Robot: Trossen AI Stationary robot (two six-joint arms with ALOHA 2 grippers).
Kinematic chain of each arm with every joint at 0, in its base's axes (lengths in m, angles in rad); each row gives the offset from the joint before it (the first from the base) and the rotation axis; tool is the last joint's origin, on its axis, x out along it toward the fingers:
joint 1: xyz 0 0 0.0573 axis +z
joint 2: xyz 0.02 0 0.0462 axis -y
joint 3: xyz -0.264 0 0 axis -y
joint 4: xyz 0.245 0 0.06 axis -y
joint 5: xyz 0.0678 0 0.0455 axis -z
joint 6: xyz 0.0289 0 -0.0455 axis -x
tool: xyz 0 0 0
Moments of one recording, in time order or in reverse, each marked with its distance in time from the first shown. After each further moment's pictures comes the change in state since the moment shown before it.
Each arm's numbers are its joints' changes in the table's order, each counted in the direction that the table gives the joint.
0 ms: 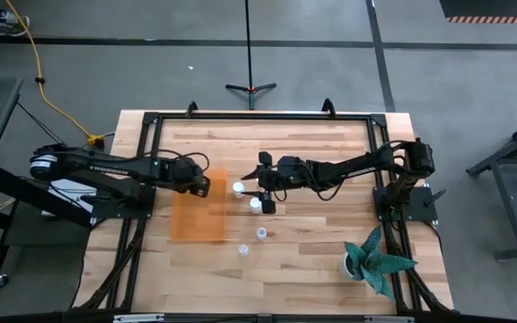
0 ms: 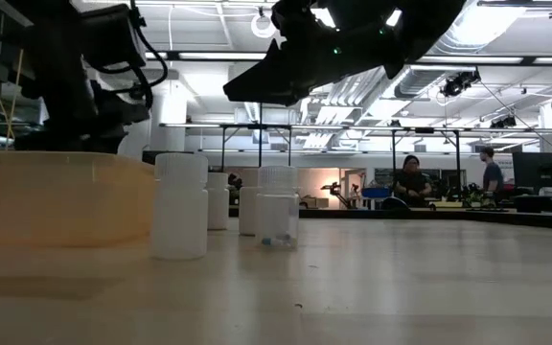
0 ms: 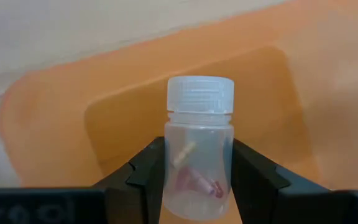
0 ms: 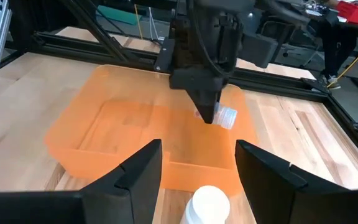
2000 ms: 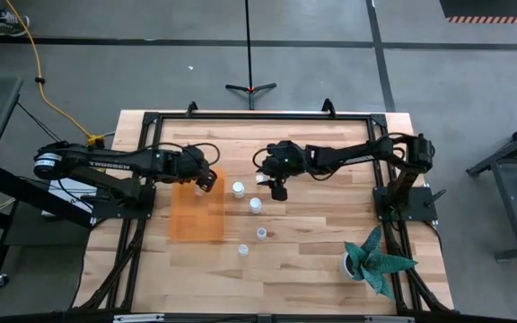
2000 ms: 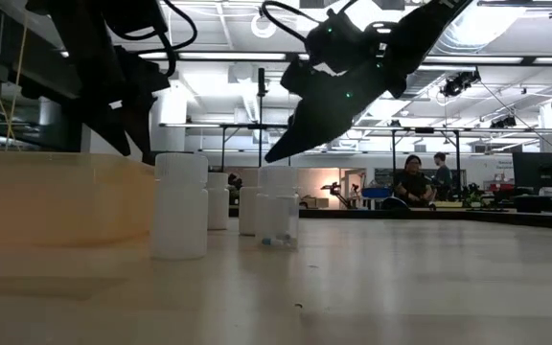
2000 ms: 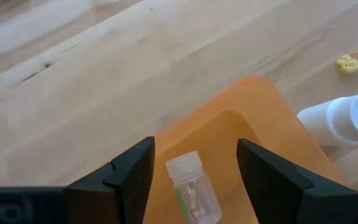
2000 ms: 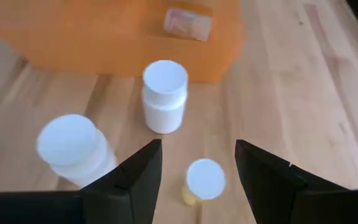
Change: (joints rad) left arm 0.000 -0.043 0.209 -0.107 -0.192 -0.315; right arm -0.164 0.000 0.001 -0.340 -0.121 0.067
